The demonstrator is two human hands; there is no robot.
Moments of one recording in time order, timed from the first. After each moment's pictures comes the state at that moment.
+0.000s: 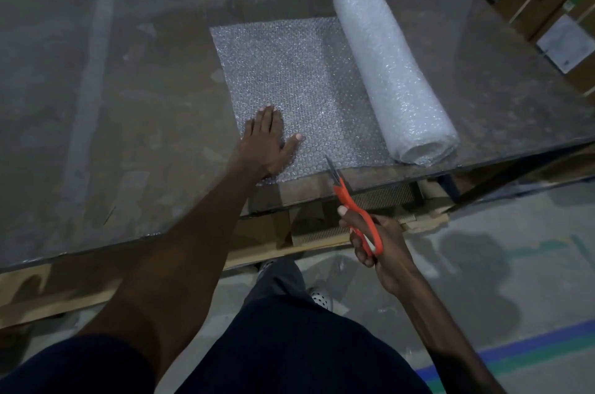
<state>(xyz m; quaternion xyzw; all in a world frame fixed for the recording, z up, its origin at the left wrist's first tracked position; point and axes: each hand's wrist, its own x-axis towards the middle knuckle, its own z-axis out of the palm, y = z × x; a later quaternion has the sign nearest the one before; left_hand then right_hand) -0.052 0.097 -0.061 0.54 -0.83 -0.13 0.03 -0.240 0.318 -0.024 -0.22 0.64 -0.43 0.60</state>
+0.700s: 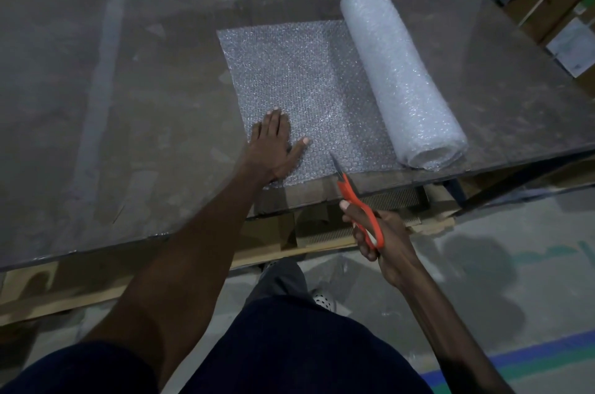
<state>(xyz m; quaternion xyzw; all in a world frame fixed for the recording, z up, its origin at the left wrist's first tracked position) -0.050 0.102 -0.060 0.55 -0.82 -0.14 0.05 -0.237 0.305 -0.019 -0.22 0.65 -0.42 0.59</state>
